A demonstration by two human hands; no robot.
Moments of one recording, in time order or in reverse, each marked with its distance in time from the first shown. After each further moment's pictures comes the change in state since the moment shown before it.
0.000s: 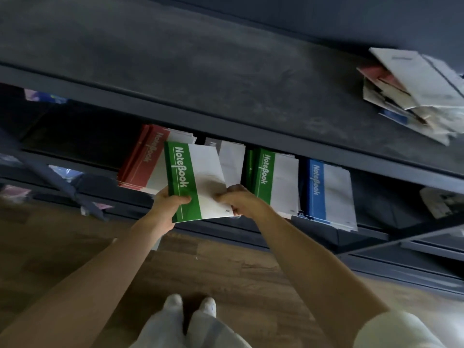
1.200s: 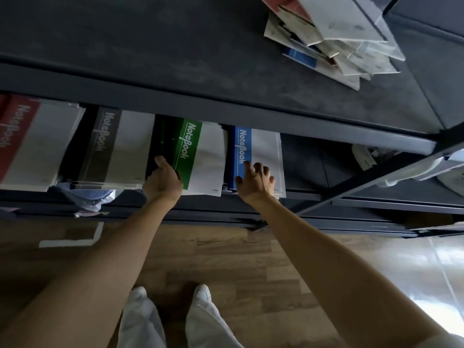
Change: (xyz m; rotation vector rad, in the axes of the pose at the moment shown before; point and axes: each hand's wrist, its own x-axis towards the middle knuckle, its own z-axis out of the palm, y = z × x) left_hand 0.034 -0.082 0.205 1.276 0.197 0.375; right_hand -0.016 0.146 -0.181 -0.774 0.625 -0.055
